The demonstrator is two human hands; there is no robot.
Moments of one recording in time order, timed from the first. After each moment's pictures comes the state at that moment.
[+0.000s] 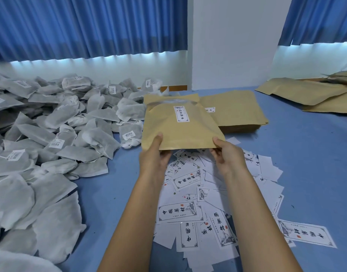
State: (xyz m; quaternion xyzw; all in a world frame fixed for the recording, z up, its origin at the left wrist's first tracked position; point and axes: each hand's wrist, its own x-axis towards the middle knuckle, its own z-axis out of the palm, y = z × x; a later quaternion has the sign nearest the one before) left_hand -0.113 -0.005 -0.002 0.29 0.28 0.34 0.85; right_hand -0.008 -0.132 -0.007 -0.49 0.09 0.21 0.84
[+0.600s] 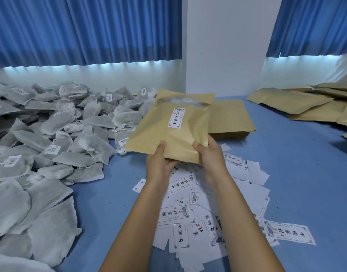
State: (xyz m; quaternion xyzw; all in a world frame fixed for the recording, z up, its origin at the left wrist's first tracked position) left_hand -0.103 -0.028 -0.006 0.37 0.27 0.32 0.83; right_hand -0.034 -0.124 0.005 -0.61 -0.14 0.16 0.77
